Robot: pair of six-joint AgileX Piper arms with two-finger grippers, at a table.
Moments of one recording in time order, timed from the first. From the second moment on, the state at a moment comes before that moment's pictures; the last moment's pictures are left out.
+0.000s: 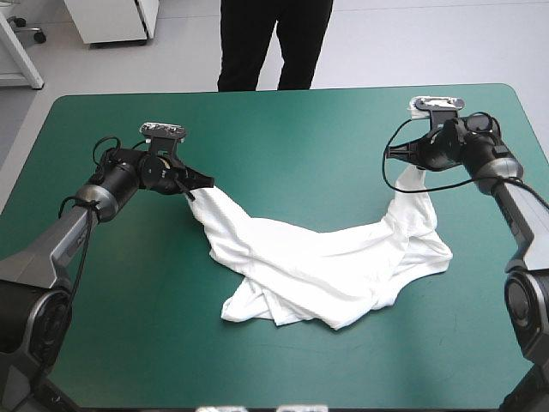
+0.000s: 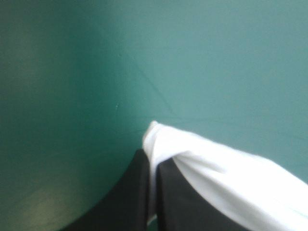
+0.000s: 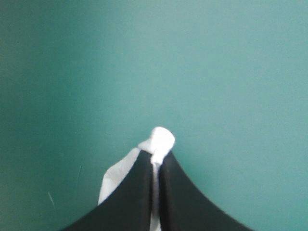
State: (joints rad) left arm -0.22 1.72 -1.31 0.00 0.61 -0.01; right arm 0.10 1.77 -1.50 -0.03 0.75 0.12
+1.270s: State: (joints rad) left arm -0.26 1.32 -1.43 0.01 0.94 0.13; right arm 0.08 1.50 -1.67 -0.04 1.13 0.09
